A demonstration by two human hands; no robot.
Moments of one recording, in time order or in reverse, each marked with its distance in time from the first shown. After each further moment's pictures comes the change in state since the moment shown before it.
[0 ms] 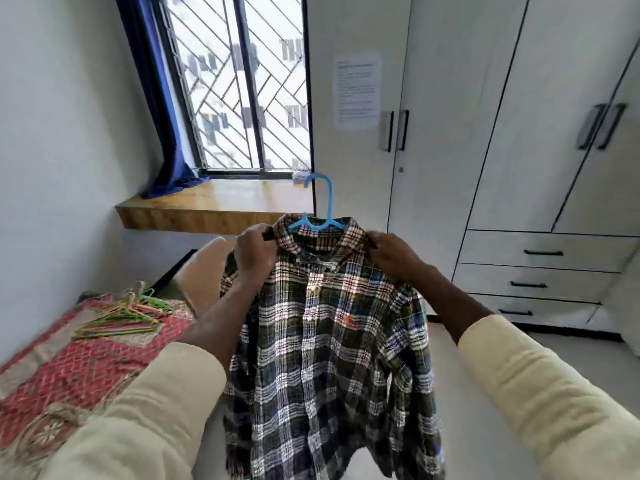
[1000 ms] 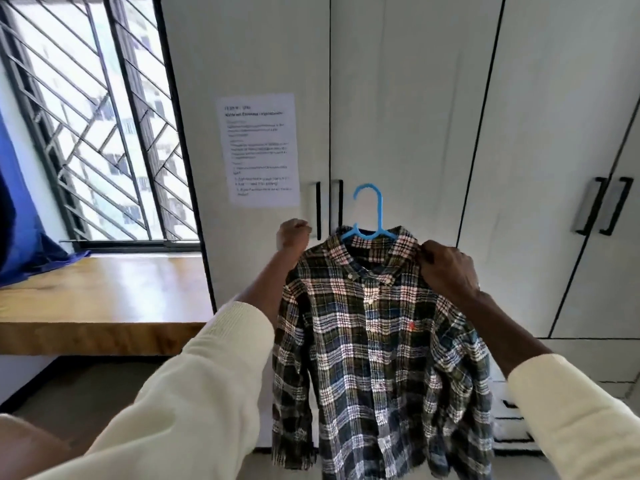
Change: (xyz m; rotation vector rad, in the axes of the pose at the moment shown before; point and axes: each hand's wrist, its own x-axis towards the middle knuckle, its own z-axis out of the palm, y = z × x) left_hand 0.427 0.224 0.557 -0.556 -0.373 -0.170; right_hand 0.381 0.425 -0.173 -0.274 0.494 0.301
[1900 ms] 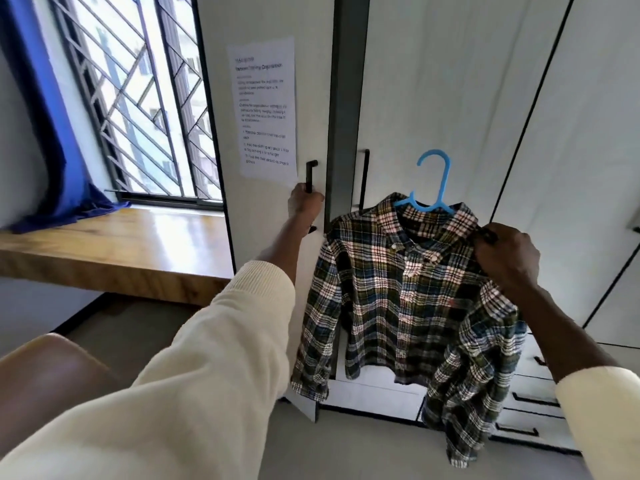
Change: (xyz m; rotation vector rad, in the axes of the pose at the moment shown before) left_hand 0.021 0.012 0.012 -0.003 0.127 -0.065; right_hand 0.027 0.044 -0.016 0.189 0.058 0.208
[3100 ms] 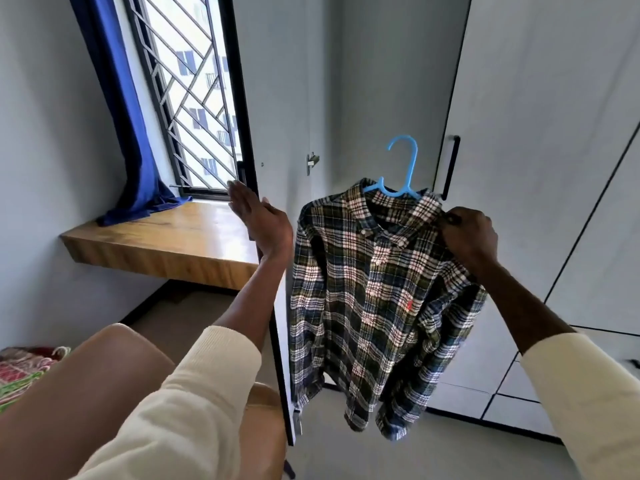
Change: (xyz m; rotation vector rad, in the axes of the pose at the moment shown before) left_hand -0.033 -0.093 -0.246 0.222 0.780 0.441; right_hand -0.083 -0.184 0.124 0.170 -0.136 -0.090
